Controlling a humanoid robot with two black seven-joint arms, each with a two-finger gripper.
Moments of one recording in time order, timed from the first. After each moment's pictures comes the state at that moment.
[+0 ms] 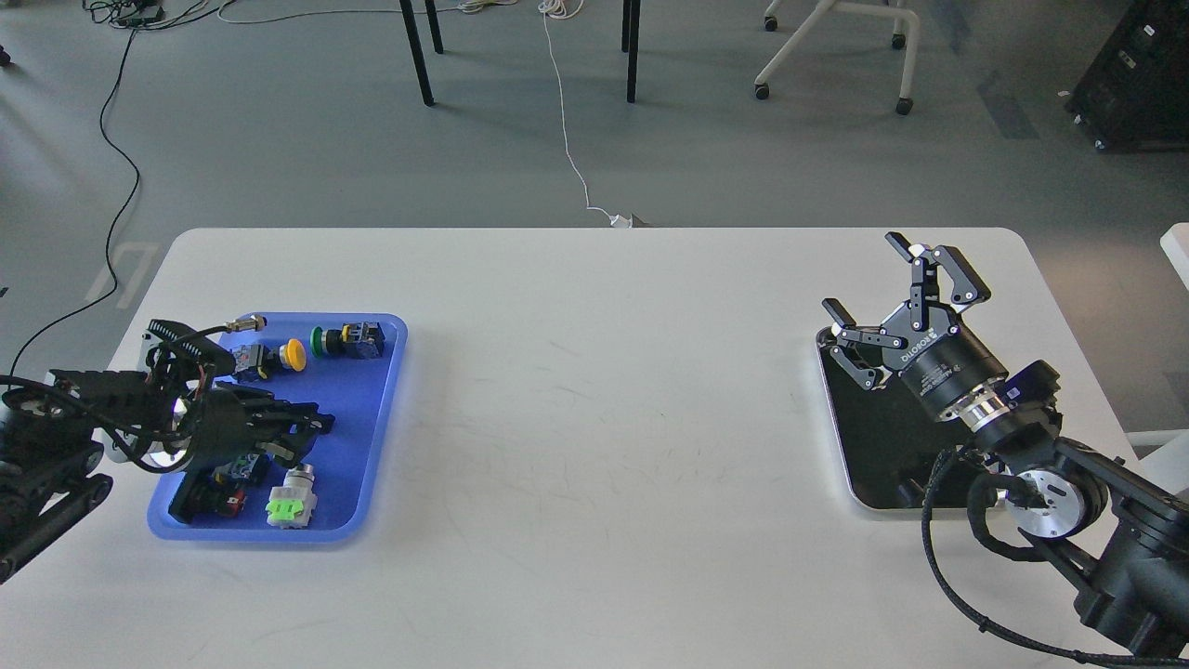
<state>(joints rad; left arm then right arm) -0.55 0.70 -0.60 -0.98 2.18 -0.31 -0.49 0.44 -0.45 0.68 0.92 -0.18 0.49 0.49</state>
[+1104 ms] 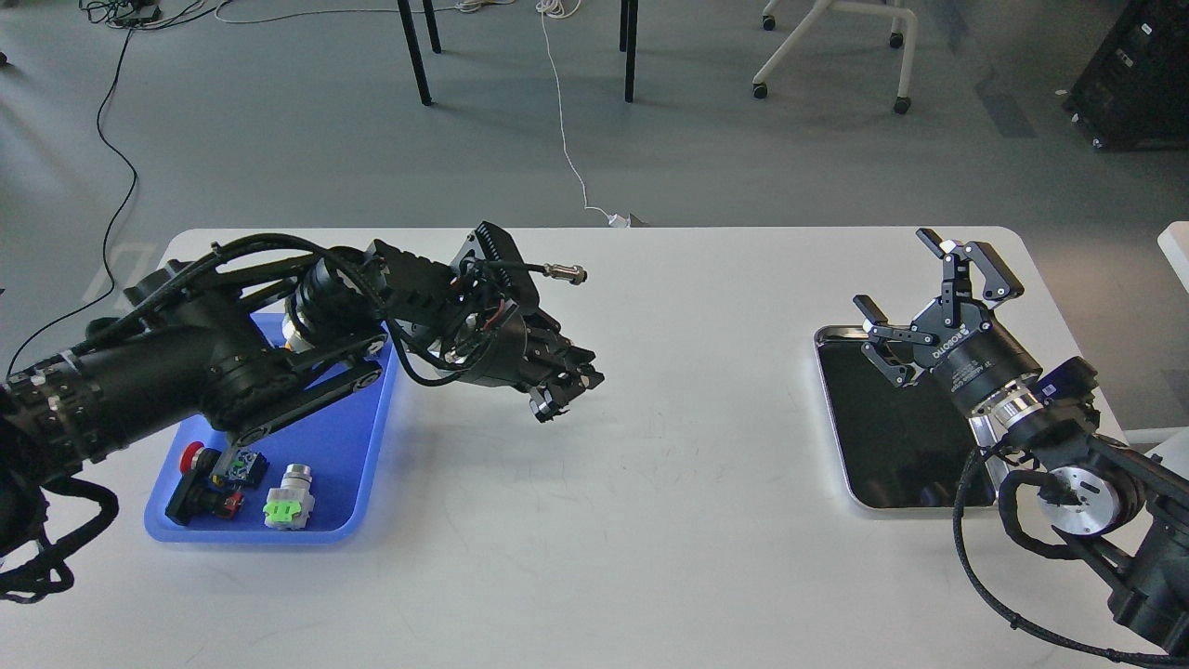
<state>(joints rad) -1.06 0.23 -0.22 -1.02 2.18 -0.40 -0.49 0.44 -0.51 0.68 0.90 -0.18 0.49 0.49</state>
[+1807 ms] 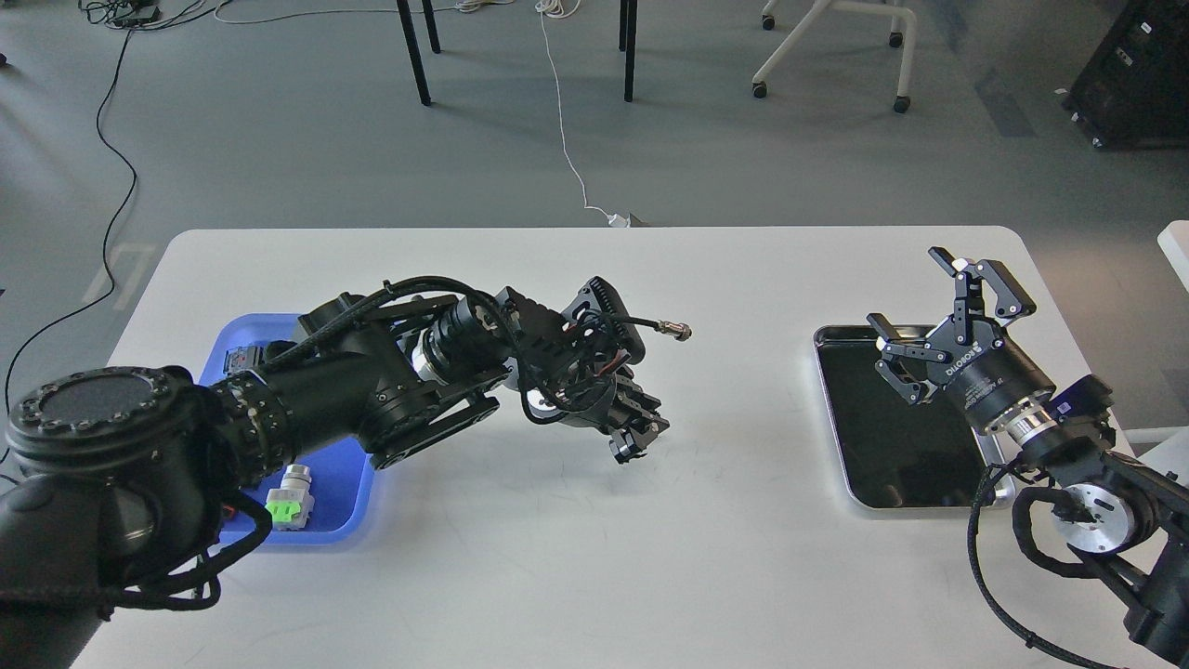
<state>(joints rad) -1.06 -0.04 -0.14 -0.75 2.18 -0.39 -0.49 0.41 -0.52 0.68 0.90 -0.18 0.49 0.49</state>
